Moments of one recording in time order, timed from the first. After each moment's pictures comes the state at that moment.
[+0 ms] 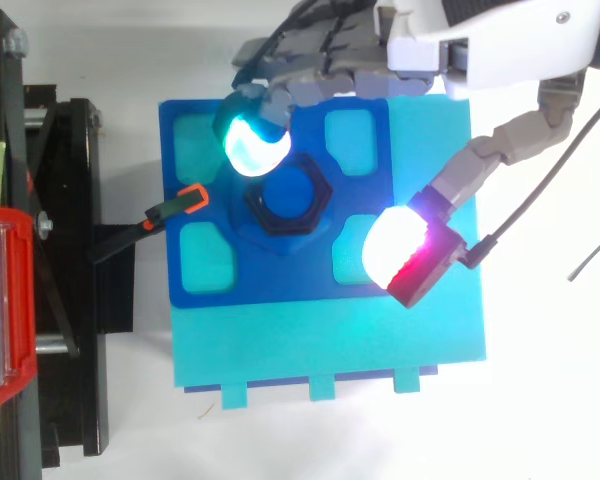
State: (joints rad) arm -0.09 -2.20 -1.09 -3.23 -1.84 -1.01
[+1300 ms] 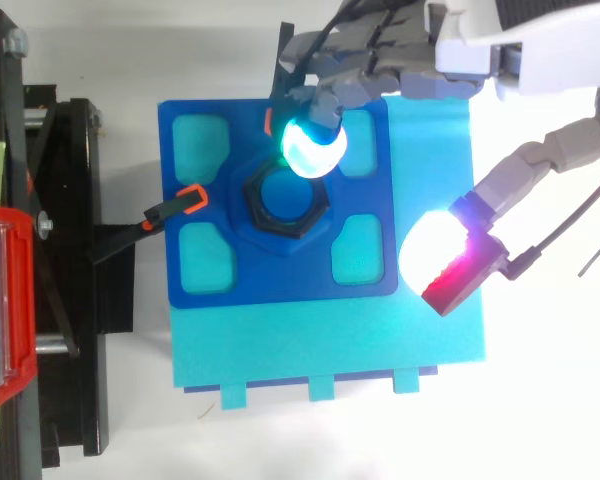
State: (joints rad) arm -0.06 -2.15 -1.09 -3.34 -1.76 -1.04
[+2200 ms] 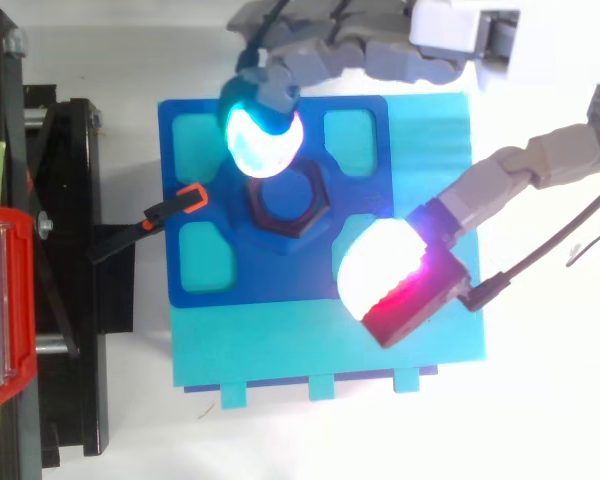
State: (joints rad) arm 0.00 -2.14 -1.03 -3.29 -1.60 -0.93
